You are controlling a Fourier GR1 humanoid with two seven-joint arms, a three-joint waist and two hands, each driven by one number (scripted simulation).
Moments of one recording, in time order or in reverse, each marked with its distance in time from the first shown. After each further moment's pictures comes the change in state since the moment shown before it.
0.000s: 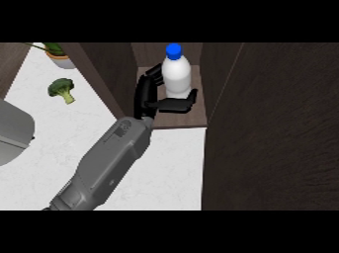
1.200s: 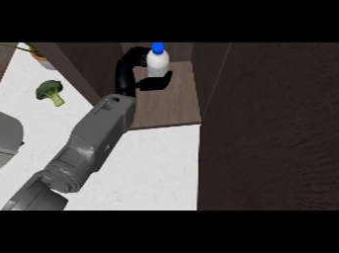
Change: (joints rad) left arm -0.295 0.046 0.116 0.582 -0.040 0.119 -0.126; right arm -0.056 -0.021 -0.077 0.032 -0.051 0.060 -0.021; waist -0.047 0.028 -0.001
